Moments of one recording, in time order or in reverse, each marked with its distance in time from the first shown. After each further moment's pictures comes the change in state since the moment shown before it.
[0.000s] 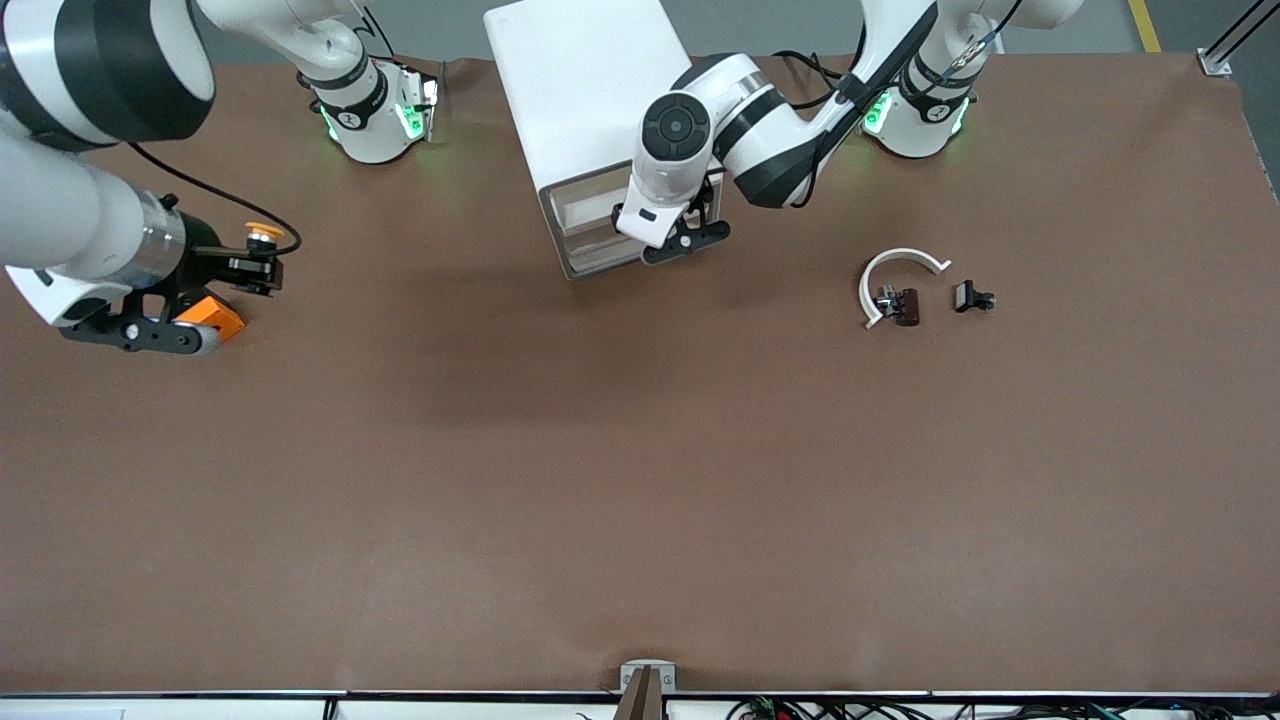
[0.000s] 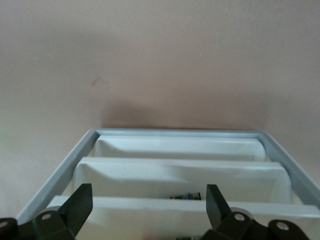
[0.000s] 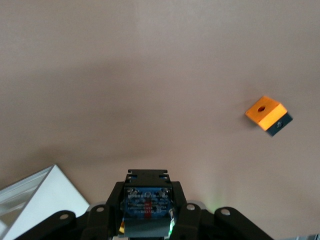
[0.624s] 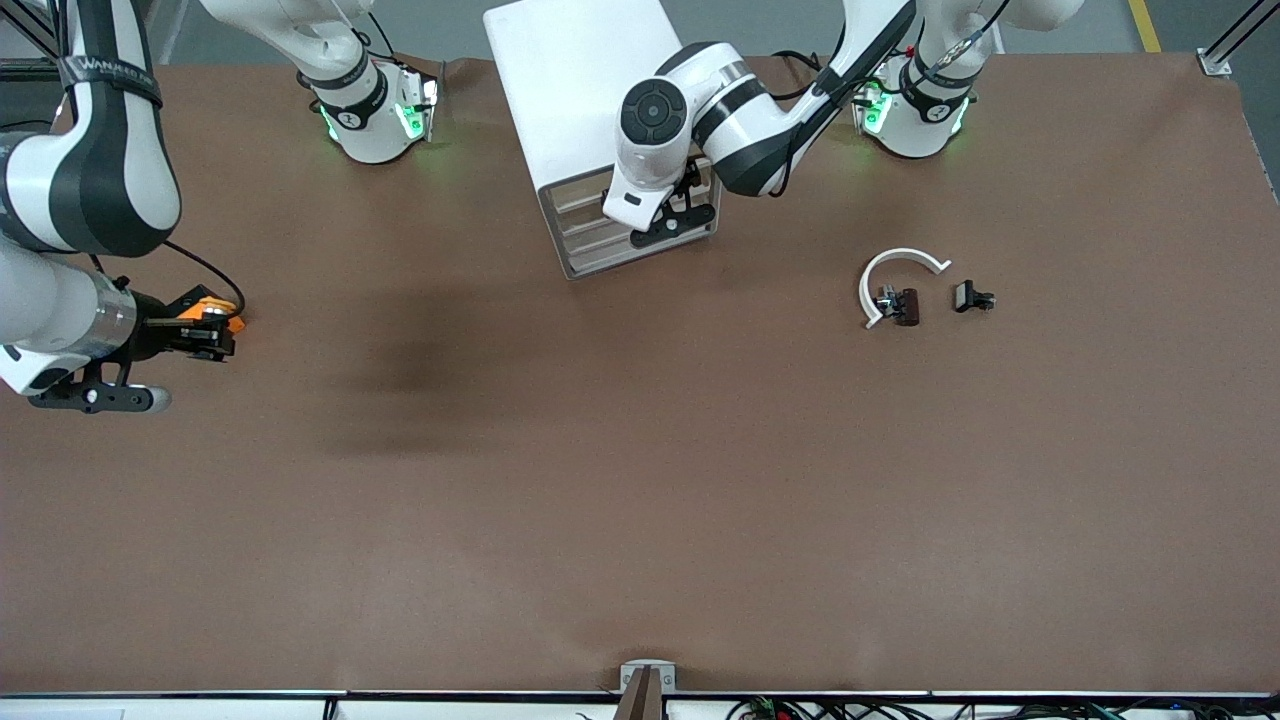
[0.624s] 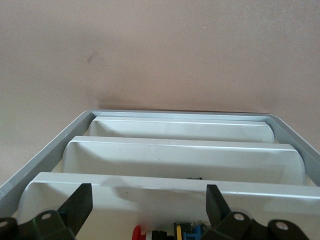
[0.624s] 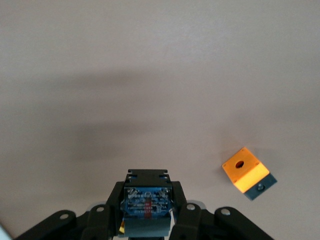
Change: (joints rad) left arm -0.044 0.013 -0.001 0.000 0.000 0.003 -0.048; right arm -0.174 0.018 0.000 -0.282 -0.043 0.397 -0.211
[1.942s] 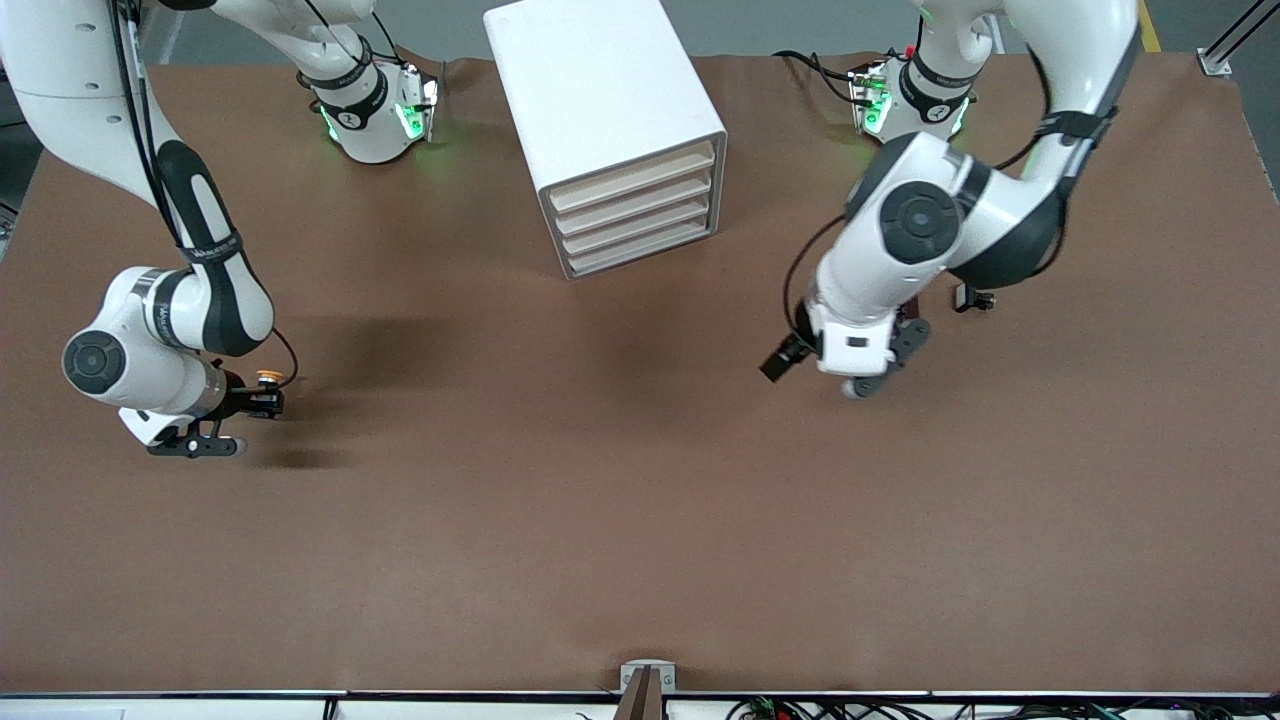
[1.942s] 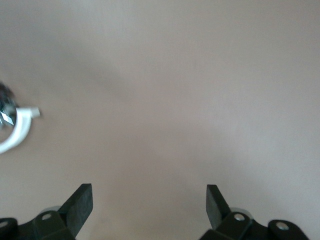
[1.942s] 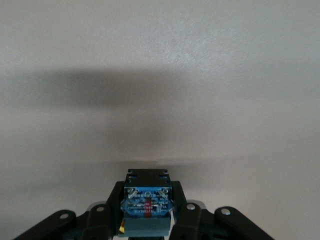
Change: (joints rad) left arm 0.507 -0.048 0.009 0.148 0.199 -0.011 0.021; right arm -0.115 0.319 0.006 -0.237 -0.003 0.620 -0.136
